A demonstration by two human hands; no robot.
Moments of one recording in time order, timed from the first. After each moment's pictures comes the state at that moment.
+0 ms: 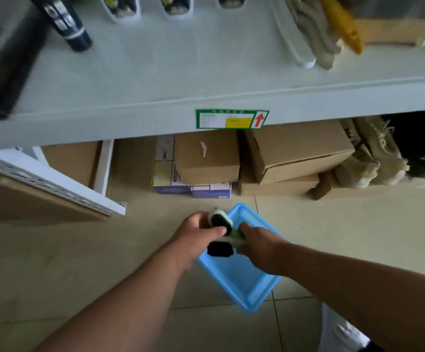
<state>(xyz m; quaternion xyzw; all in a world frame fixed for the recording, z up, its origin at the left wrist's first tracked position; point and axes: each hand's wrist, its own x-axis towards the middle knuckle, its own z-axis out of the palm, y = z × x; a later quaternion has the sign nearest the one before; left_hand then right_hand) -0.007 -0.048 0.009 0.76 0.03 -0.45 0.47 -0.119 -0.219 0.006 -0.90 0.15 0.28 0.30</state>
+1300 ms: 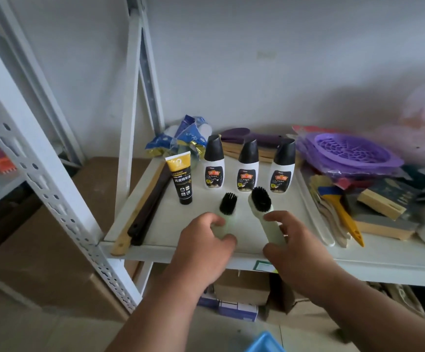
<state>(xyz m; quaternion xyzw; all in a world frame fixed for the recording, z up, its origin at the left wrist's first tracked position) 0.086 -0.041 0.322 0.87 -0.11 -0.13 0.46 0.003 -0.206 0.321 -0.88 0.25 -0.05 0.41</state>
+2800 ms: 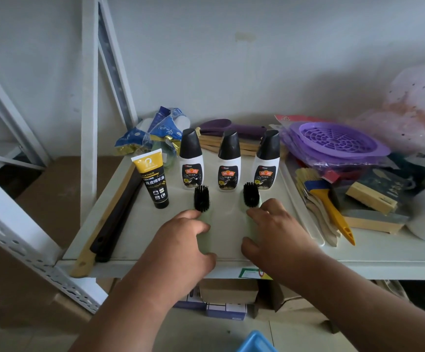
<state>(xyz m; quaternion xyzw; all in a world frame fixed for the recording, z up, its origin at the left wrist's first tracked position) 0.123 -0.042 0.306 0.91 -0.27 -0.09 0.29 0.042 -0.230 0.307 -0.97 0.15 -0.05 0.18</state>
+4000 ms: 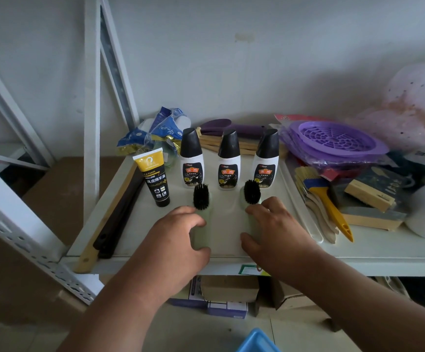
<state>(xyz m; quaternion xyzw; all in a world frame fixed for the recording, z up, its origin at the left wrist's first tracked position) 0.120 -0.029 0.313 0.91 -0.27 -0.07 0.30 0.038 -0.234 0.301 -0.96 0.14 -0.09 0.21</state>
